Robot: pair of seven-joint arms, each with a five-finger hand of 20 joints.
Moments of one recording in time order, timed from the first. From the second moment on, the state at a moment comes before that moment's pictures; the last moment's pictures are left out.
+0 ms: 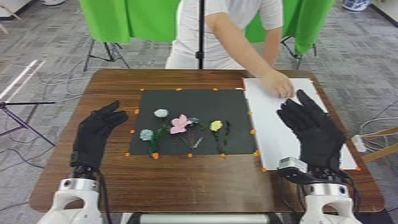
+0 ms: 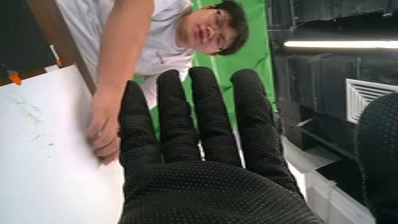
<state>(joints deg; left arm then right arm) 120.2 -78.5 -97.3 -117.8 65.5 -1.4 11.8 -123.7 -81.2 92.5 -123.2 -65.6 3.8 -16.1</state>
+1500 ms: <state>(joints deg) 120.3 -78.4 -97.4 -117.9 65.4 -1.4 11.9 -123.9 -81.5 93.0 -123.3 -66.1 2.6 -15.5</state>
